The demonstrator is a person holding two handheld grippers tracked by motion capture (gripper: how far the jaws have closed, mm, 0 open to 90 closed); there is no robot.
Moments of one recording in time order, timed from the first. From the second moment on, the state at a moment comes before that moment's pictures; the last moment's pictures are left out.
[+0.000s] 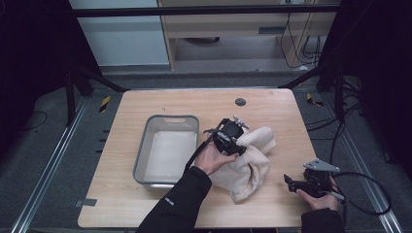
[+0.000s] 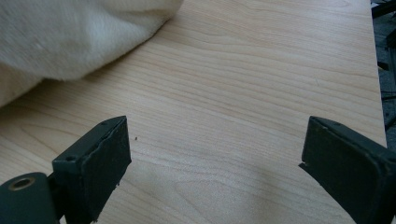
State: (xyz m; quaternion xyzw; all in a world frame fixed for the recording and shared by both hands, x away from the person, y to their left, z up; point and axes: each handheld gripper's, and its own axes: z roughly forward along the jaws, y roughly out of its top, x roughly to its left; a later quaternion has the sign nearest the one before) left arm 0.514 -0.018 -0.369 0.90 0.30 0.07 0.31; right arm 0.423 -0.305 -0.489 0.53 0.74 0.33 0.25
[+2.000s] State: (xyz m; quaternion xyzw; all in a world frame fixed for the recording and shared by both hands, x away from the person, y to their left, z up) left arm 0.471 0.119 -0.336 0.83 0.34 0.15 0.42; right arm 0.422 -0.302 -0.486 0.53 0.74 0.34 0.25
